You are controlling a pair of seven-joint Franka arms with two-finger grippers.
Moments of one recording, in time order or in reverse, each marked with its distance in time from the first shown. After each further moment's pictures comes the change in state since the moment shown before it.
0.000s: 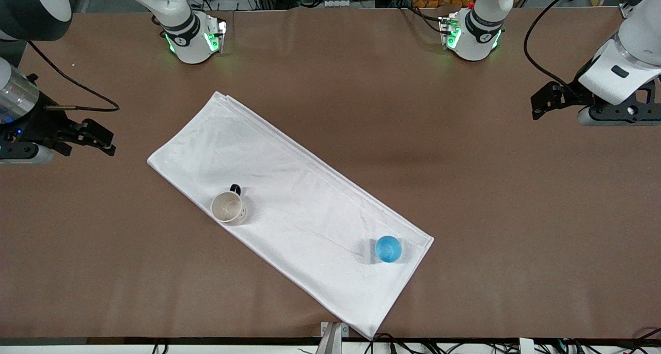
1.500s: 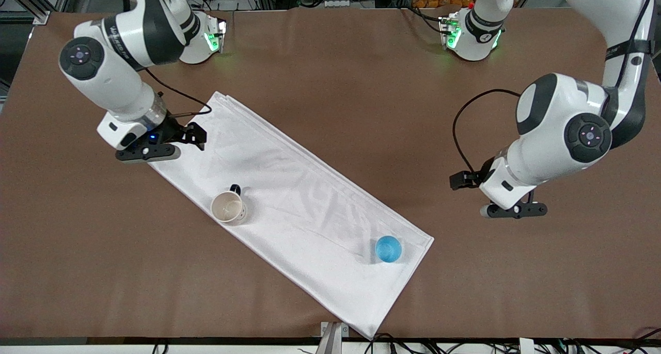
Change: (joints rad) left arm -0.122 0.506 -0.066 0.184 0.000 0.270 -0.236; right arm 0.244 -0.069 0.000 -0.516 0.002 0.421 0.117
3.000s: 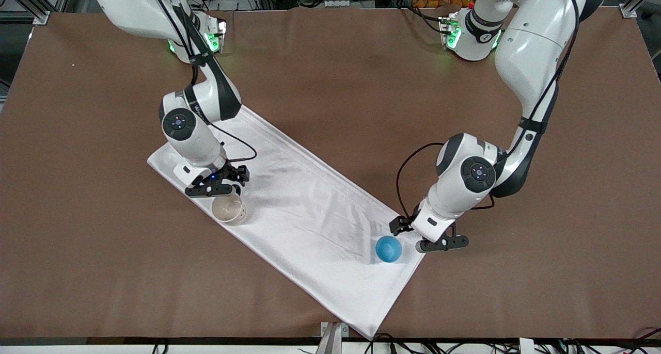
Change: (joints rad) left arm -0.192 0.328 0.063 0.079 0.076 0.513 -0.220; right arm 0.073 0.400 -0.015 0.049 0.000 0.374 0.124
